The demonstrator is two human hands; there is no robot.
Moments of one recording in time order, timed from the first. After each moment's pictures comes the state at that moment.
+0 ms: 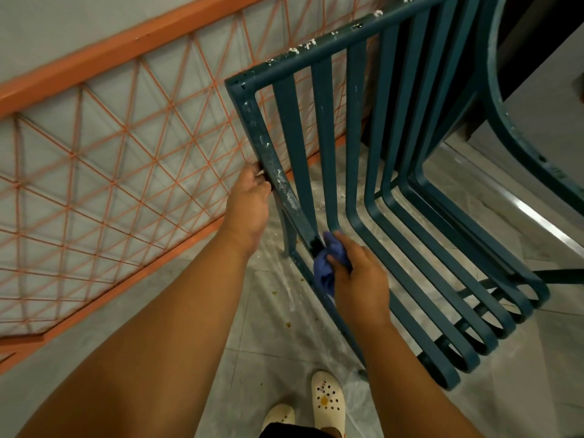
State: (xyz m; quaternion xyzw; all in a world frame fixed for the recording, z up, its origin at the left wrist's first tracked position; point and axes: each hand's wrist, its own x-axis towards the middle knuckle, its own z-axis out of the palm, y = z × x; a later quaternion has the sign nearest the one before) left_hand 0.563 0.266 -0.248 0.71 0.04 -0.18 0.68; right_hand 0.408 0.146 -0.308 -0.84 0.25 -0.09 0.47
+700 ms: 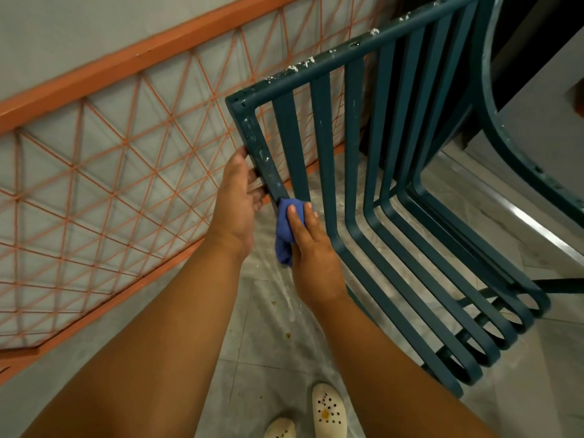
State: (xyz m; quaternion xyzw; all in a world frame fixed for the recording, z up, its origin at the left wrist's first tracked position) left_hand 0.572 0.271 -0.224 0.64 0.02 -0.15 0.75; right_hand 0.476 0.179 -0.308 -0.90 0.09 -0.06 0.41
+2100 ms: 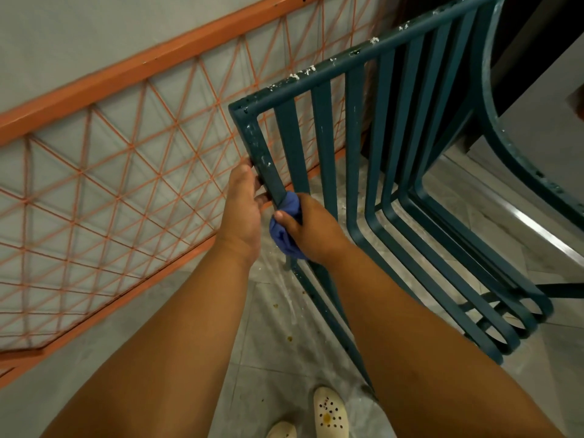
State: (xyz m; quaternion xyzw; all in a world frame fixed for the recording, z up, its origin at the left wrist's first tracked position) left_hand 0.564 0.261 -0.216 0.64 0.06 -0.14 0.75; right_hand 0.533 0.151 -0.282 -0.84 0.10 0.05 0.53
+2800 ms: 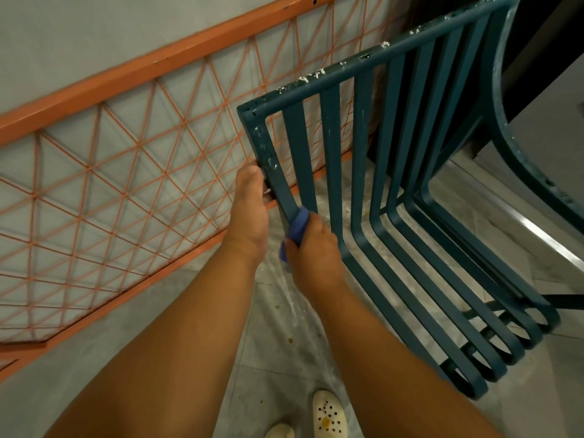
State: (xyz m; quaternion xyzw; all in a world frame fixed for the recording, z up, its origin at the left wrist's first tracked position) left_hand 0.565 0.260 -0.223 0.66 0.06 -0.13 0.74; right_hand 0.502 0.182 -0.283 -0.88 0.23 0.02 0.42
